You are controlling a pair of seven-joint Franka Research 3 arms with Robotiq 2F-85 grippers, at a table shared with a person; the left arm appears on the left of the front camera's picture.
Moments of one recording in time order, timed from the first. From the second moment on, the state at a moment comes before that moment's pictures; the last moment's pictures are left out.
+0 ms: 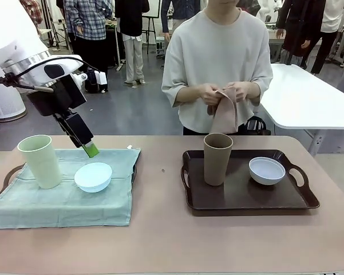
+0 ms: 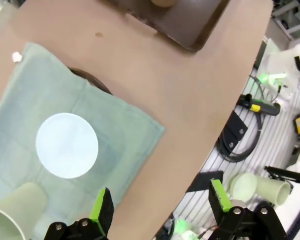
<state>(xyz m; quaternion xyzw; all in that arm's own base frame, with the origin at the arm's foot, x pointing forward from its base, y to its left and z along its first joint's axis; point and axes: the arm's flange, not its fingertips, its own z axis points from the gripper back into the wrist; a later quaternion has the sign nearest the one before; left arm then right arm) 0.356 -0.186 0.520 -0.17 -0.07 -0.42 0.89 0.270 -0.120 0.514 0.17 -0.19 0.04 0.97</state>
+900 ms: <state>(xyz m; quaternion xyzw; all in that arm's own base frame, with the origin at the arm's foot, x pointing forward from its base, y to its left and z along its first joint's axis) 0.454 -0.317 0.448 -0.27 -0.07 -0.66 0.70 0.367 0.049 0.489 0.01 -0.11 0.02 0.99</state>
